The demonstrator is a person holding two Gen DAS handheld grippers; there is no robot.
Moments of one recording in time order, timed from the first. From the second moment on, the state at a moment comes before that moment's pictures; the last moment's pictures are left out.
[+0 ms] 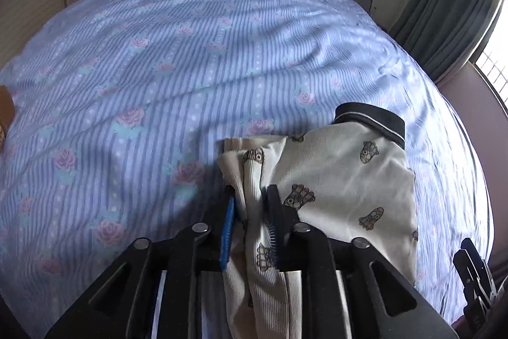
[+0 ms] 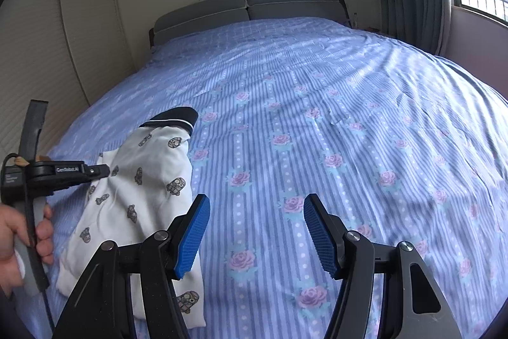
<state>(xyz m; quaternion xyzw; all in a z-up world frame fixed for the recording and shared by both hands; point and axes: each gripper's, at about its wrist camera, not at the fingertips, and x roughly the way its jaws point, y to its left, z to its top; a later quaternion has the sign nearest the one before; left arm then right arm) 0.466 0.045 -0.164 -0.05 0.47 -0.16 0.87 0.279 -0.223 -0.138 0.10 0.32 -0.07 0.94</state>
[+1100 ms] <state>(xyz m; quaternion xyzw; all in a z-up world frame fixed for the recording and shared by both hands) 0.296 0.068 -0.173 0.05 0.41 -0.08 0.91 0.230 -0.191 -0.175 0.00 0.41 0.00 0.91</state>
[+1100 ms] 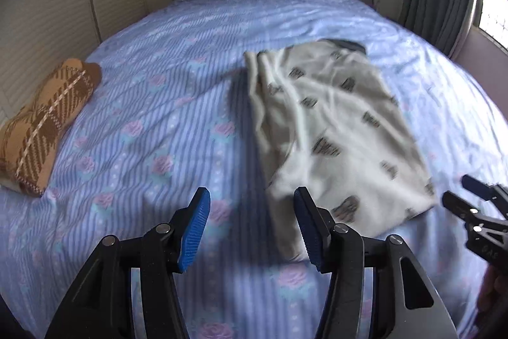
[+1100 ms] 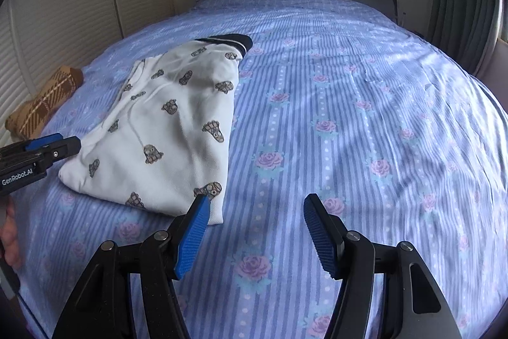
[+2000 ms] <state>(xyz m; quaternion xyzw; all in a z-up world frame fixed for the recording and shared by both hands) 0.261 0.076 -0.200 -0.26 0.41 -0.03 0.87 0.186 -0.230 -0.146 0.05 0.38 0.00 0.92</state>
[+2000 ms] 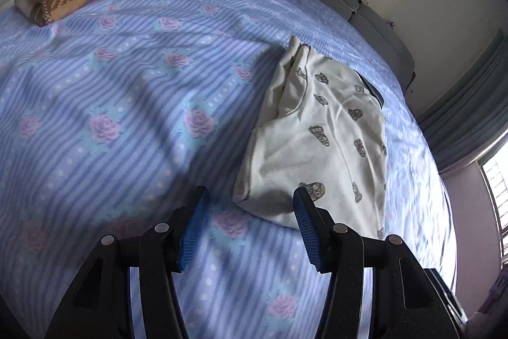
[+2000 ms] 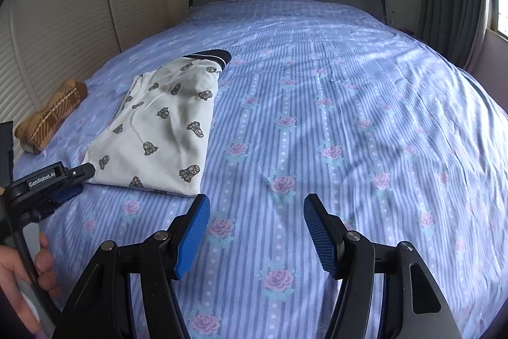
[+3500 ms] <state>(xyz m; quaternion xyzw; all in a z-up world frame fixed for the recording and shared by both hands) 0.281 0.073 -0.204 -0.38 0.39 -0.02 0.84 0.473 -0.202 -0.176 0.21 0.49 0.28 0.80</state>
